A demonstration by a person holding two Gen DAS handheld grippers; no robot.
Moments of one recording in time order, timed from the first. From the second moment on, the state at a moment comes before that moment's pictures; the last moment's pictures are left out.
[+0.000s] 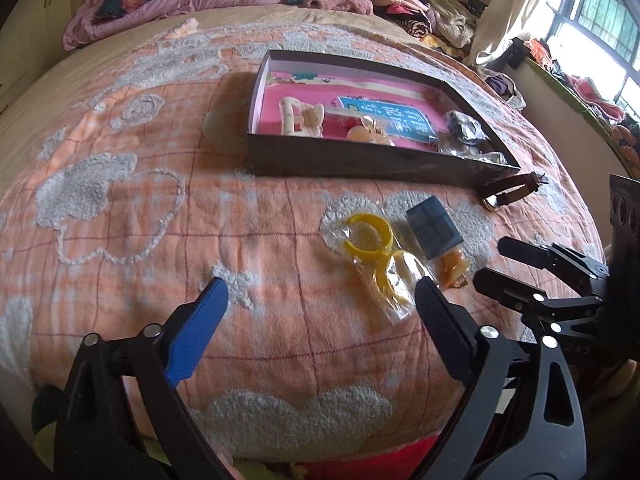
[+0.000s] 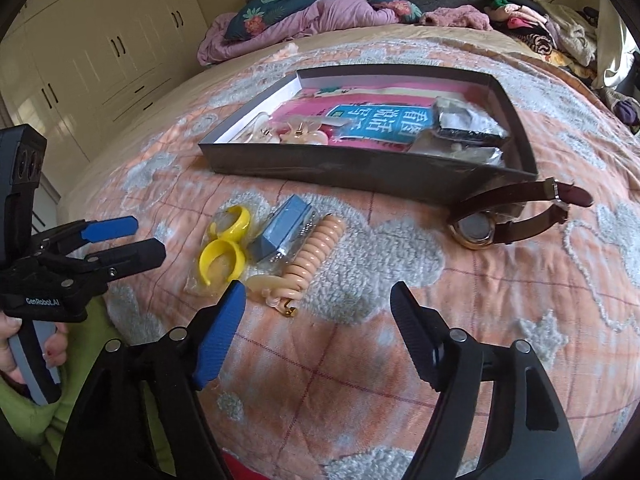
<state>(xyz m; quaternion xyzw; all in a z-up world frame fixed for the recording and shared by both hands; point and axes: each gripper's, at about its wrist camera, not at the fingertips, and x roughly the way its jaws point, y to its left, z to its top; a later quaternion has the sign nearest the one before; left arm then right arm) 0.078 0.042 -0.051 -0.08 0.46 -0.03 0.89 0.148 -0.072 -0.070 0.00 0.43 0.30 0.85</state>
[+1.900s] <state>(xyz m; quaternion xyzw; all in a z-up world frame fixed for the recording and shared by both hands) 0.105 0.024 -0.013 -0.08 0.40 -0.07 0.91 0.149 -0.104 -0.025 0.01 0.35 0.29 0.89</state>
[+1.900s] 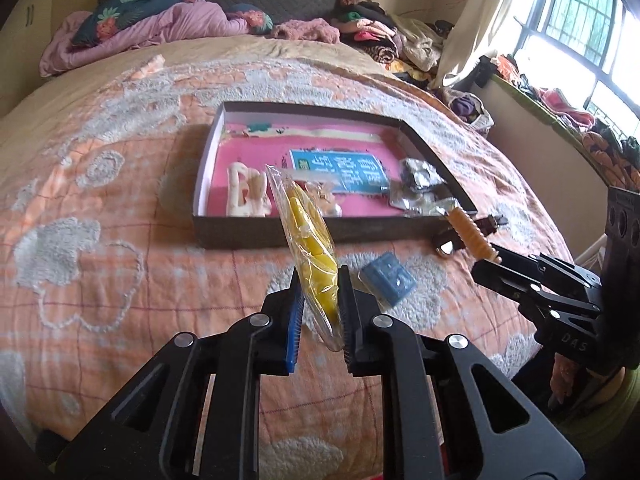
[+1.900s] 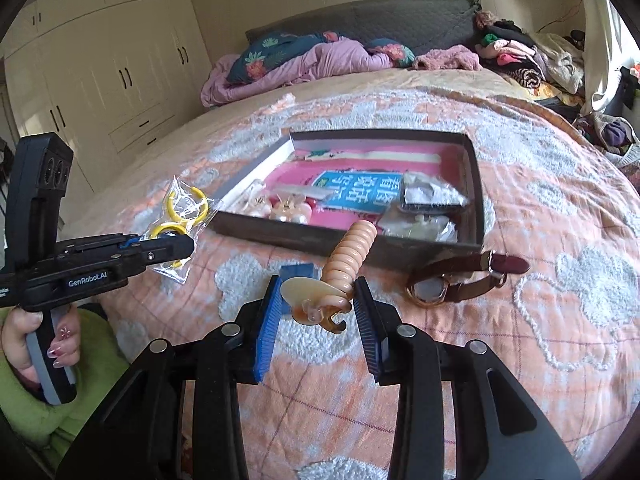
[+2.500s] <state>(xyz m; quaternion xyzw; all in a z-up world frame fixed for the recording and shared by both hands) 0.145 0.022 0.019 -0.08 0.36 -0.07 0.93 0.168 -0.122 0.011 0.02 0.30 0.26 0.92</state>
